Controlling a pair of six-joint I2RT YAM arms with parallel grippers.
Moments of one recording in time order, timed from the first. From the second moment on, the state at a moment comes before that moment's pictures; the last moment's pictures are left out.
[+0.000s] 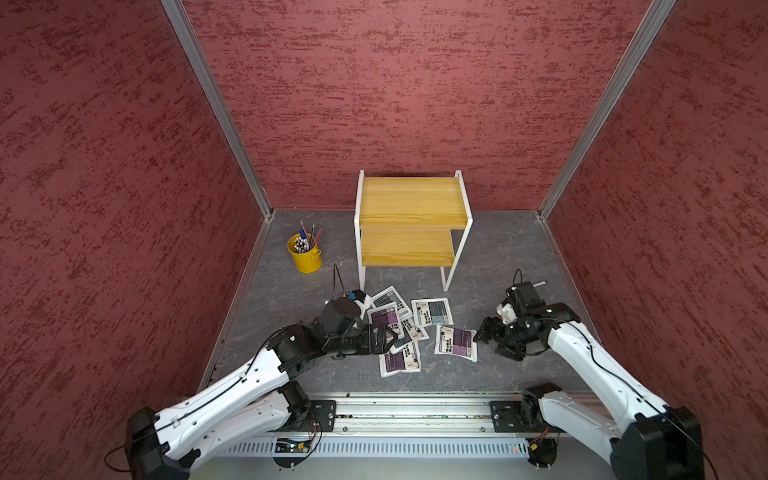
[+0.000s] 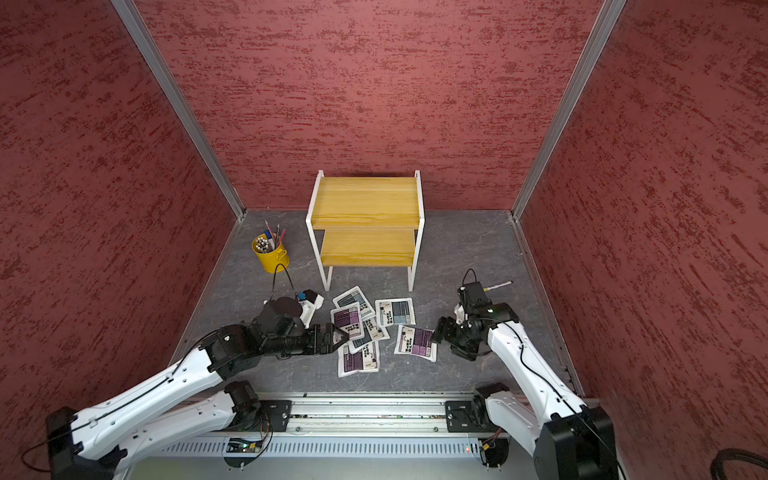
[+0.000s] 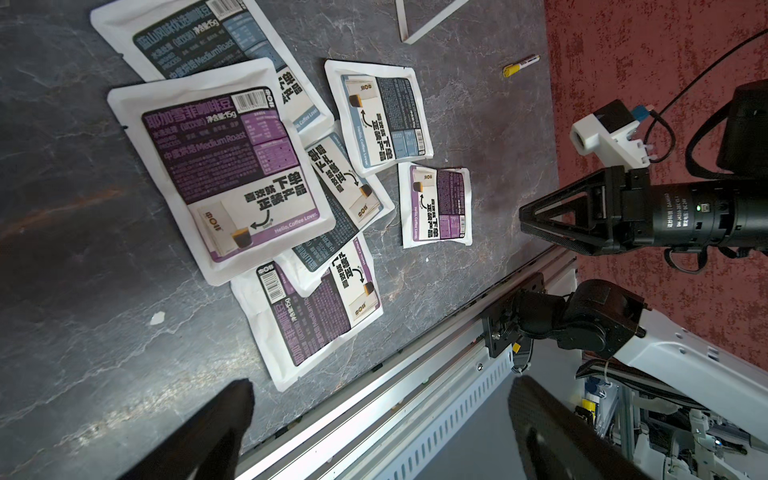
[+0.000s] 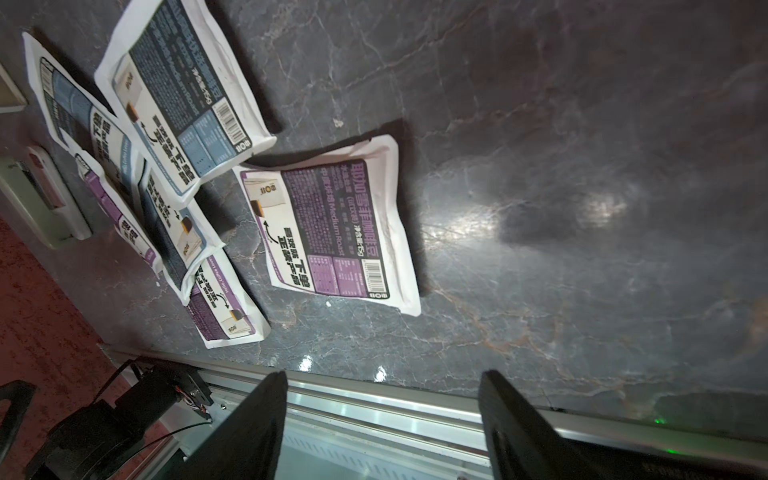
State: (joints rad) left arm -0.85 0.83 0.68 -0.62 0.19 -0.87; right arm 0.25 1.03 0.68 -1.01 -0.38 0.64
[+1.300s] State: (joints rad) left arm -0.86 0.67 0.54 -0.43 0.11 -0.84; right arm 0.31 1.19 0.51 -0.67 -0.34 0.73
